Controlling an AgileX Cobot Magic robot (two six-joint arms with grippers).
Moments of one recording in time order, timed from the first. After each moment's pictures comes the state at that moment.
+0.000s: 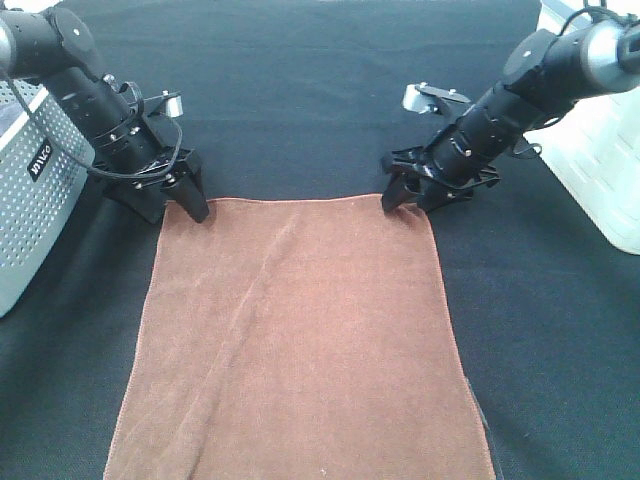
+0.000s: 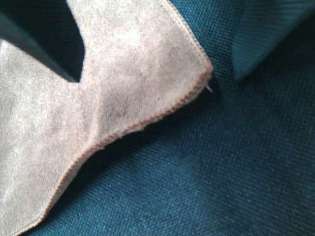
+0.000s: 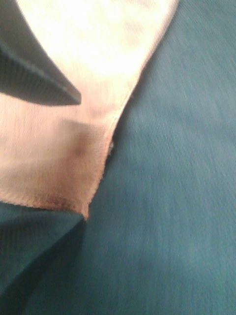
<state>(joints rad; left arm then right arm) -0.12 2.49 -1.99 -0.43 1.15 0.40 0.18 2.33 -1.61 0.56 0.68 -0.50</state>
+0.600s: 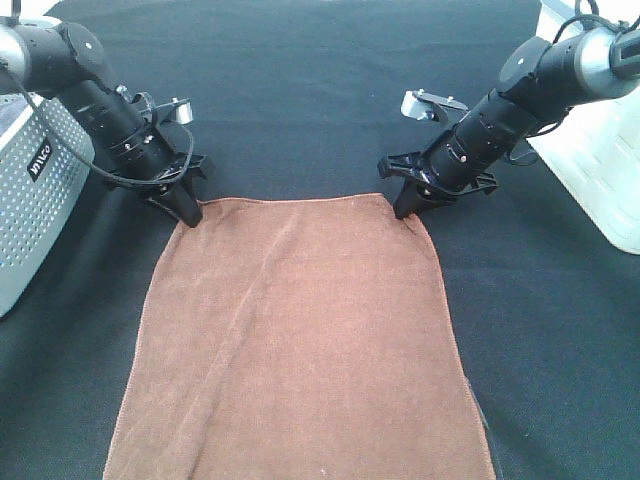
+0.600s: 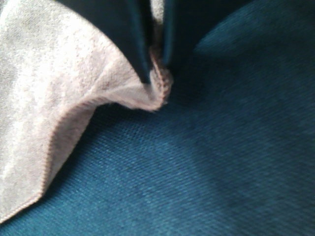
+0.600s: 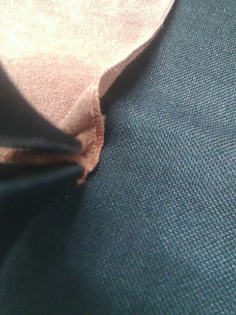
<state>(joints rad) -0.13 2.52 -1.99 -0.47 1.10 0.40 0.18 2.34 -1.61 0.56 0.66 -0.47</state>
